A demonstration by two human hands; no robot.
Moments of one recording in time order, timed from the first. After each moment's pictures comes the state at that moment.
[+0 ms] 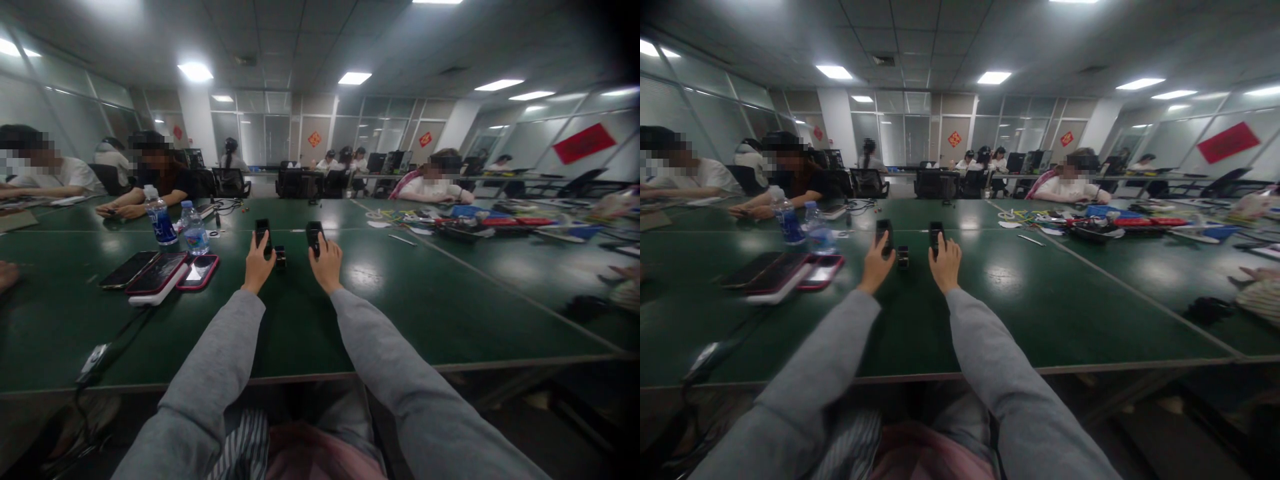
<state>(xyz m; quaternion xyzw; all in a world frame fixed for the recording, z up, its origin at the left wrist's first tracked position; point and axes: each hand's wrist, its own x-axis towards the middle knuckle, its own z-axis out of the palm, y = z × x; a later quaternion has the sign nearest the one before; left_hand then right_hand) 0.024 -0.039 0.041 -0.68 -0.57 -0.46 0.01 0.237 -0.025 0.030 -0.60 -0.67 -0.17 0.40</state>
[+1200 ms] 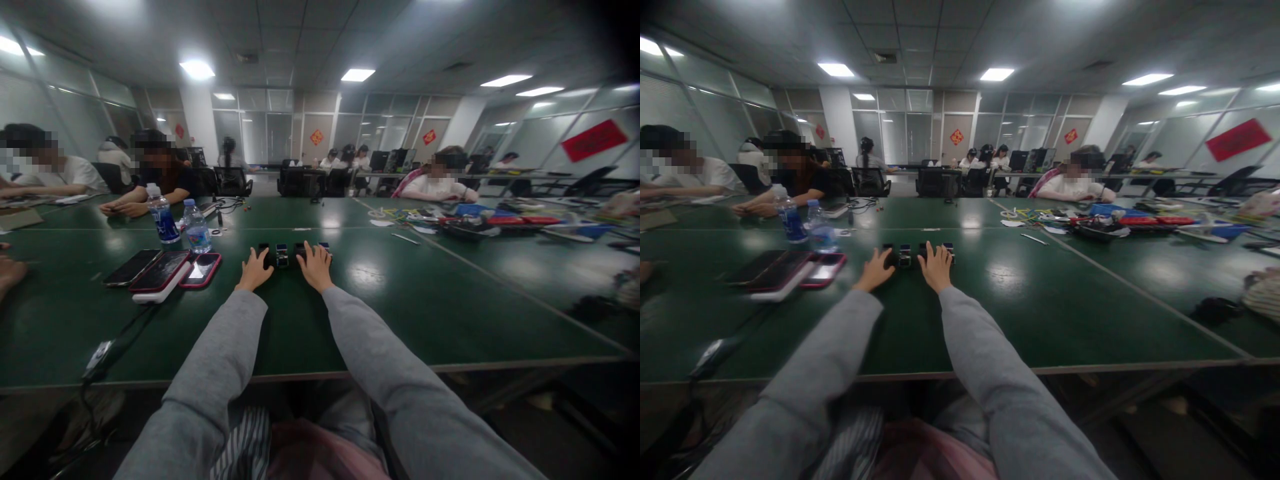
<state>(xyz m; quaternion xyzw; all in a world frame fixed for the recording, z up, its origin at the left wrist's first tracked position) 0.001 -0.018 0.007 -0.71 -0.65 -0.26 -0.04 0.221 -0.011 0.000 -0.60 -0.72 -0.14 0.32</state>
